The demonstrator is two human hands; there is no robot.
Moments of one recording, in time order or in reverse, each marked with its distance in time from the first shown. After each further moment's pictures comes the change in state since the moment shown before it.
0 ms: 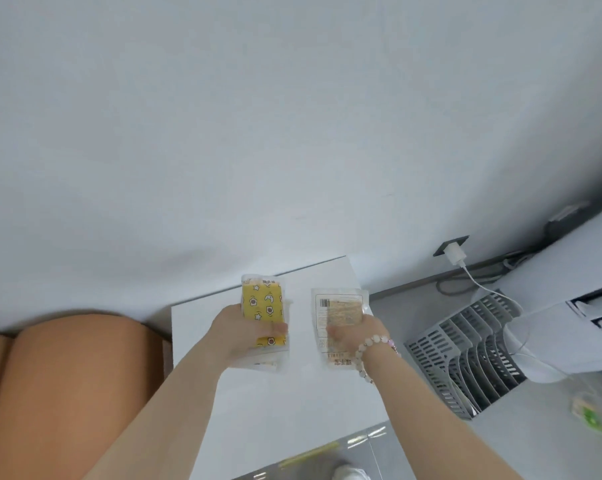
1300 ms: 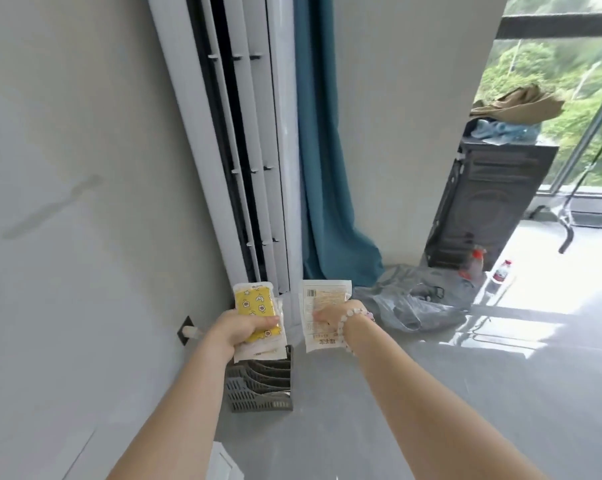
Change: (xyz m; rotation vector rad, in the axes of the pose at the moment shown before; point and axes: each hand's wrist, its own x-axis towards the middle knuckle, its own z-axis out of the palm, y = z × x) left_hand -0.298 0.128 0.273 0.512 -0.784 0.434; right_hand -0.369 0.230 -0.235 0.794 0.698 0.327
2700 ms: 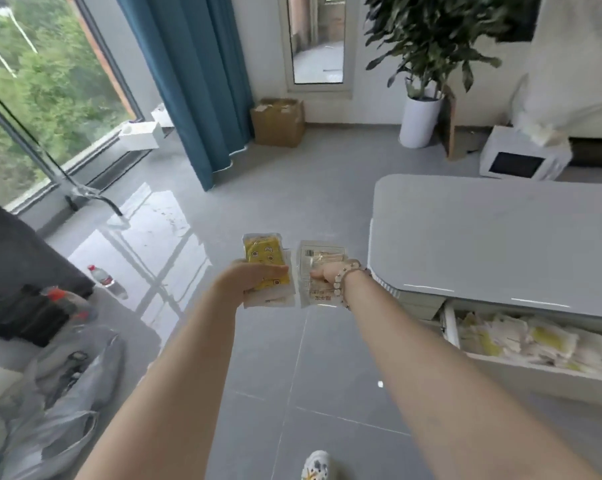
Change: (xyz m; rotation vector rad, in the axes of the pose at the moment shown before) left_hand -0.234 -0.009 0.712 0.941 -1.159 0.284; right_hand -0.200 0.494 -0.395 0.796 0.741 0.544
